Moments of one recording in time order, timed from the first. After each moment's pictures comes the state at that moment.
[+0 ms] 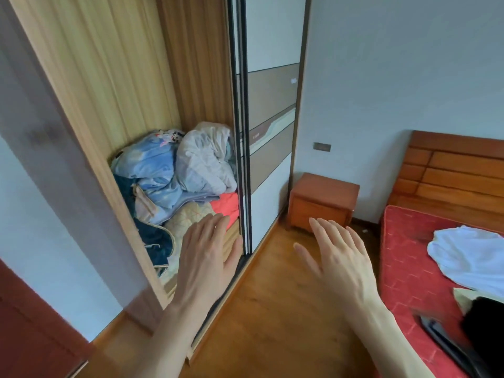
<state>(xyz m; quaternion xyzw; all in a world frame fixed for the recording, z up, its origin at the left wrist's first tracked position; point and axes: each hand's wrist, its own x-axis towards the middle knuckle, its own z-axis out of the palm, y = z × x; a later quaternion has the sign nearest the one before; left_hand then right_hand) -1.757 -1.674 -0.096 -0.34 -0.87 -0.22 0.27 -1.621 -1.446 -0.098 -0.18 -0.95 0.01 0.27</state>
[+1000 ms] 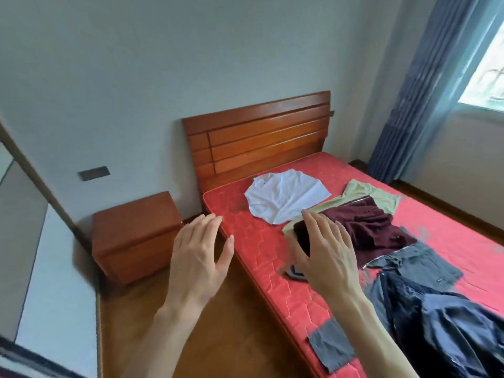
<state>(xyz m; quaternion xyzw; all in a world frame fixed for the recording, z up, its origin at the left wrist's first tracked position) -1.905 -1.221 -0.122 -0.71 -0.62 -0.33 0.08 -1.651 -1.203 -0.119 -0.64 -0.71 -0.07 0.27</state>
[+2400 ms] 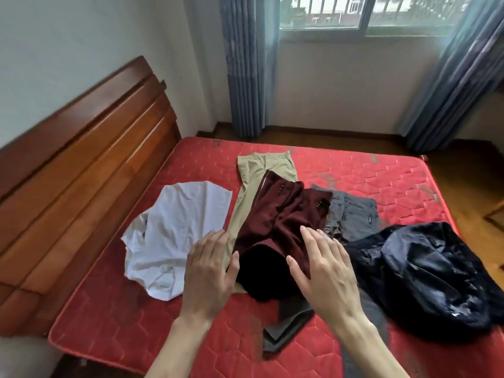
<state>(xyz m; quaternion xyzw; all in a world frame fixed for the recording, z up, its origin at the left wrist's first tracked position) -1.676 -0.609 -0.251 -0.91 -0.29 -0.28 -0.13 -1.508 -0.790 -0.236 -0.88 -0.42 -0.08 0.20</state>
